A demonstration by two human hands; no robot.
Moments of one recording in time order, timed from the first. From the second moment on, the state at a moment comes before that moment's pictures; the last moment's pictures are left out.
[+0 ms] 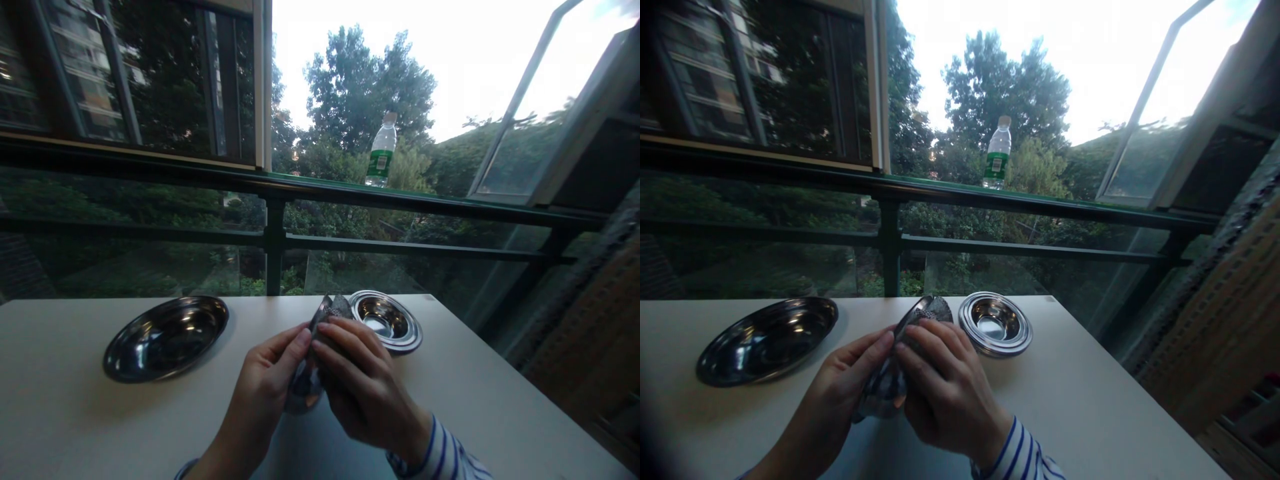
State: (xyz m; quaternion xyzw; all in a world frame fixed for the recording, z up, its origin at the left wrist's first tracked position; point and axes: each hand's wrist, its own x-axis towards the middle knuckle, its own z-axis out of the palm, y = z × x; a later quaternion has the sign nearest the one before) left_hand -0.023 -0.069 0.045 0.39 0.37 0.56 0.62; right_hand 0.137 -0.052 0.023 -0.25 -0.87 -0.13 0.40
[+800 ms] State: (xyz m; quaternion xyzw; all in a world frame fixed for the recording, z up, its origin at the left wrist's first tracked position) left_hand -0.025 -0.071 0.048 0.44 0.40 0.55 0.59; right_hand 0.138 -0.051 0.022 -0.33 -0.83 -0.04 0.45
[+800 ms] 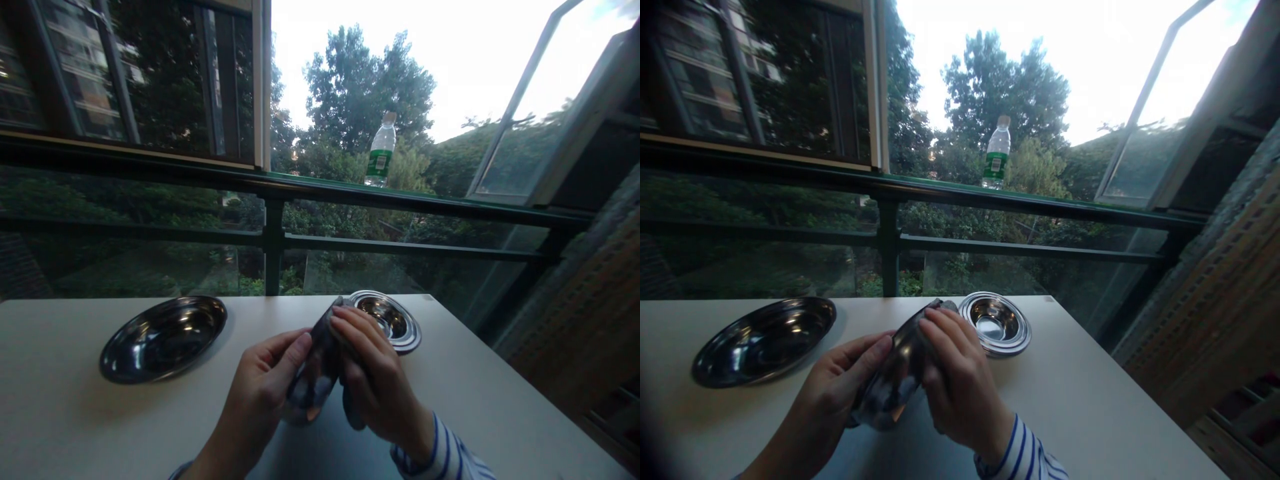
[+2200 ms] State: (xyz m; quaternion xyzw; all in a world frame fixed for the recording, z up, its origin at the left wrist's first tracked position) left_hand -0.027 -0.067 0.044 0.36 0.37 0.58 0.62; right_hand 0.135 -0.056 0.019 -0.28 -0.84 -0.14 0.44
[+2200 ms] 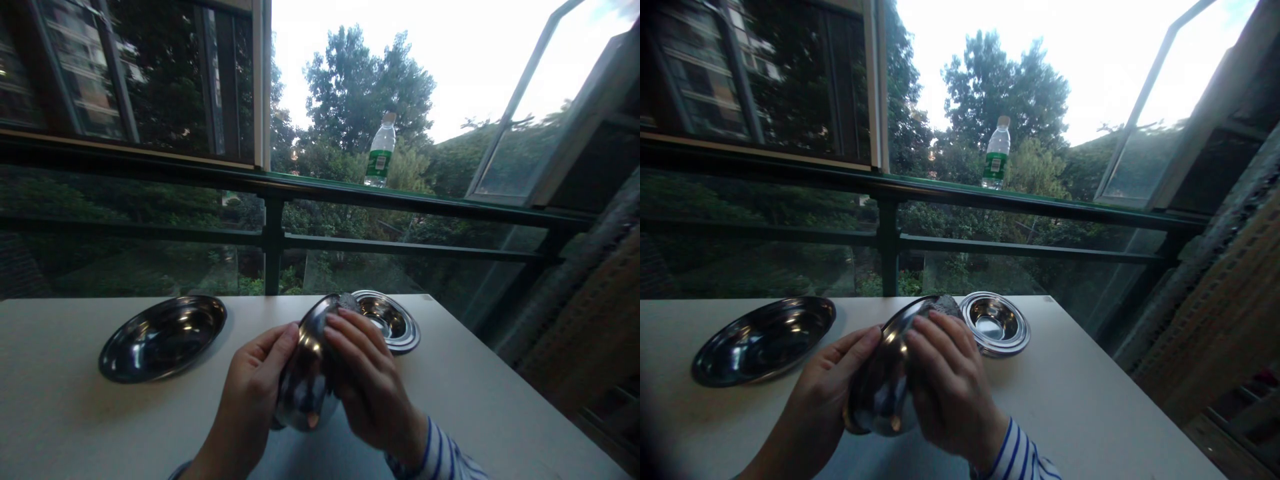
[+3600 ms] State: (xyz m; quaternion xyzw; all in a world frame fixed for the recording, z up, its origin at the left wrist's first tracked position) left_hand -0.026 -0.066 0.043 0.34 0.35 0.59 0.65; right_hand 0.125 -0.060 0.018 -0.19 -0.88 -0.20 0.38
